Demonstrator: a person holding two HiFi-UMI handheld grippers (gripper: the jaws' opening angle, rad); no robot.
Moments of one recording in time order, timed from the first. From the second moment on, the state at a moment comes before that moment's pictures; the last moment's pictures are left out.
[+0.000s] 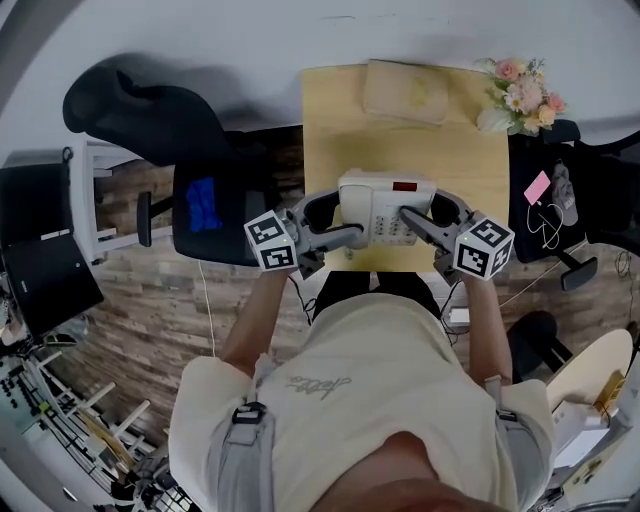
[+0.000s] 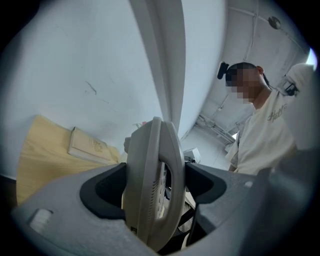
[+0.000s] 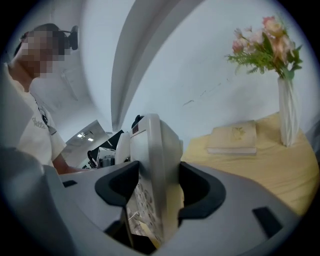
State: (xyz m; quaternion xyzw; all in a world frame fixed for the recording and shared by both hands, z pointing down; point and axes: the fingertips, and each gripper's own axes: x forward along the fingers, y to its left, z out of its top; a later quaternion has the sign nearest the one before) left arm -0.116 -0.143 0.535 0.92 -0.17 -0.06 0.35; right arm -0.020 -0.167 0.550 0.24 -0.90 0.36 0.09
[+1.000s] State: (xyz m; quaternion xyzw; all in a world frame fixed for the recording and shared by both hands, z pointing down) left arm -0.068 -0.220 0.673 0.87 -0.16 -0.02 0.47; right arm 0.027 -0.237 0.693 0.23 -0.85 0.46 0.12
